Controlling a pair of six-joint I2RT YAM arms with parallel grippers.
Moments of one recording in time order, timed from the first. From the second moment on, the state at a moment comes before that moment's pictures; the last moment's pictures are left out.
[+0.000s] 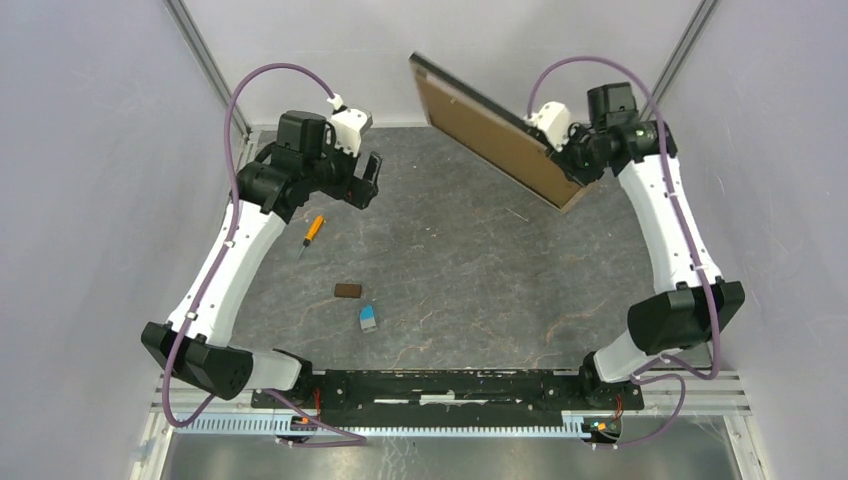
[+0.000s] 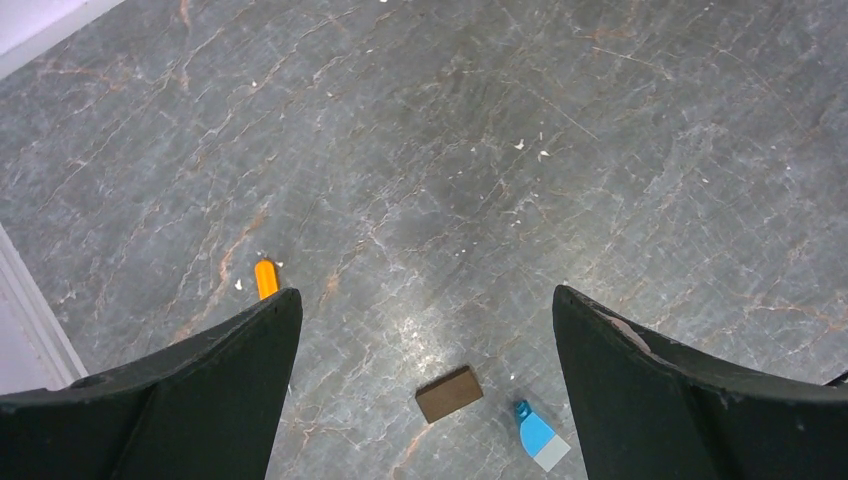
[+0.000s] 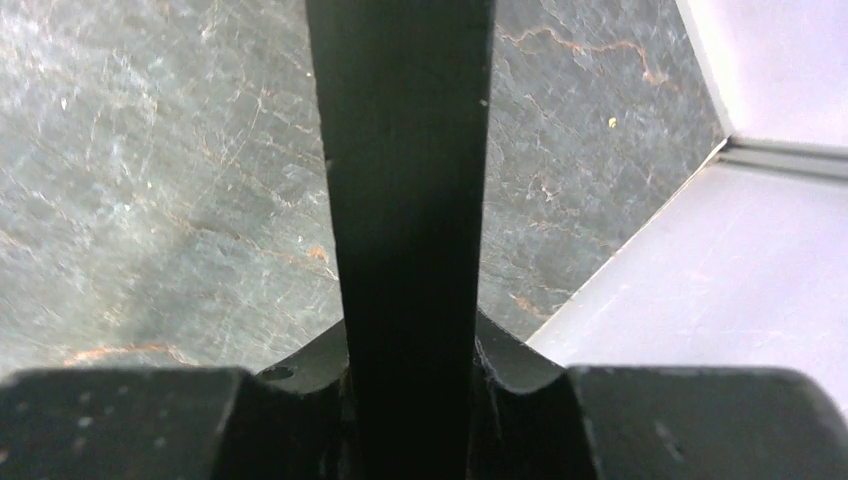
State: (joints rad) left arm -0.37 1.35 1.56 -0.86 0.11 0.16; right arm 0.10 1.60 1.82 -1.13 -0.16 -0.75
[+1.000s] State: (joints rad) left arm -0.15 1.35 1.43 -0.76 0.20 0.06; right arm 0.81 1.06 0.26 0.11 0.57 -1.00
